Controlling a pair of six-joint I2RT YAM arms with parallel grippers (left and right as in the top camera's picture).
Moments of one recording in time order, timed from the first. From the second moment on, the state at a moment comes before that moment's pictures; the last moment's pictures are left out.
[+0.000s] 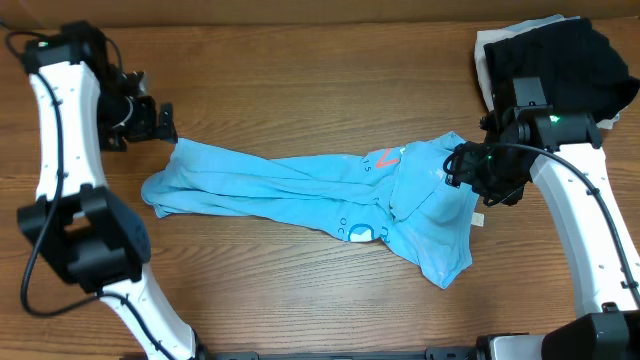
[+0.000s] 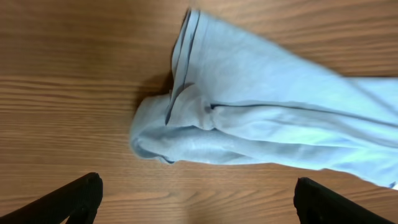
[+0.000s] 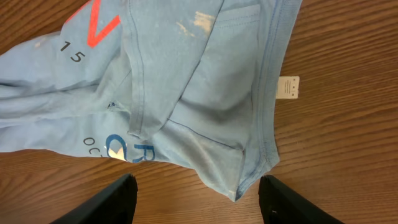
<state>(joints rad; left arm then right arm) 0.27 2.09 2.07 -1.53 0.13 0.15 0.06 1.54 1.41 -1.32 -0.14 0.36</state>
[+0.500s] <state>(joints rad) 0.36 1.77 1.49 -1.08 0.29 0.22 0.06 1.54 1.41 -1.32 -0.14 0.36</state>
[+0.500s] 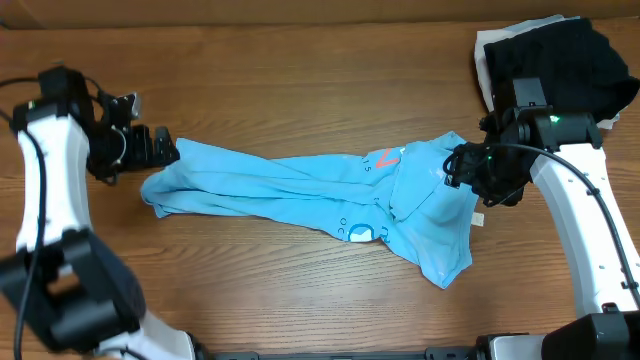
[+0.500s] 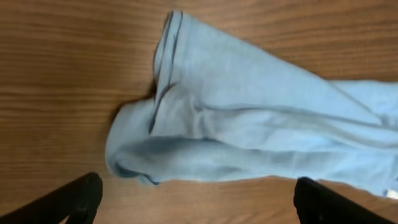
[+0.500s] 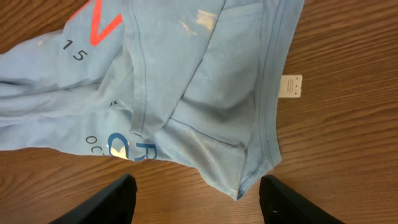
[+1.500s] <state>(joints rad) 0.36 1.91 1.17 -0.63 0.28 0.29 0.06 1.54 1.41 -1.28 -0.15 0.36</state>
